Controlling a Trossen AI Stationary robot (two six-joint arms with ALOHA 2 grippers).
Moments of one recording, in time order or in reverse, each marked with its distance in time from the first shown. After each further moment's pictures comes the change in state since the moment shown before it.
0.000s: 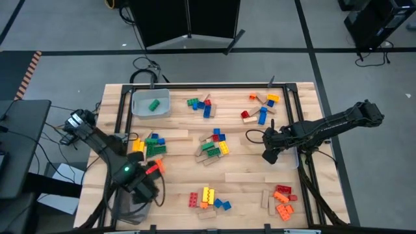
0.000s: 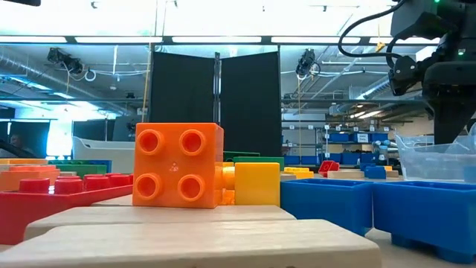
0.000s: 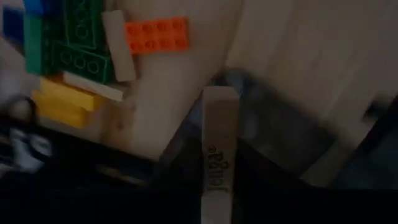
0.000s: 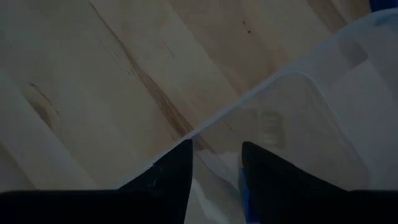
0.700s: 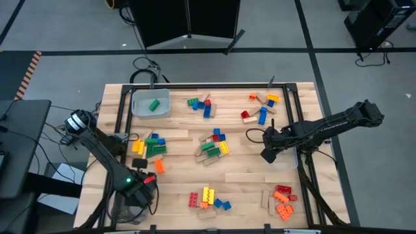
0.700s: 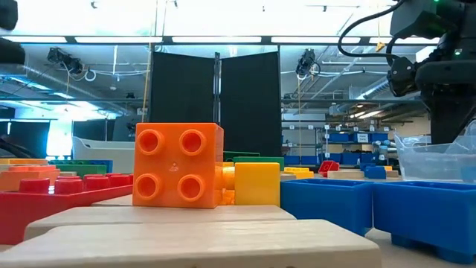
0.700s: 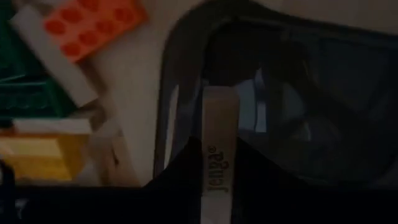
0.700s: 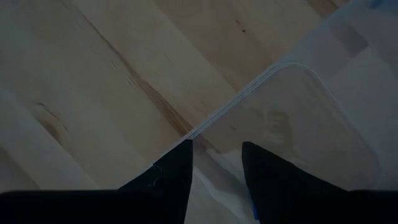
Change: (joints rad) left arm -0.106 0.001 -0.345 0.316 0.022 0.214; right arm 0.000 0.000 0.000 0.011 0.000 0.089
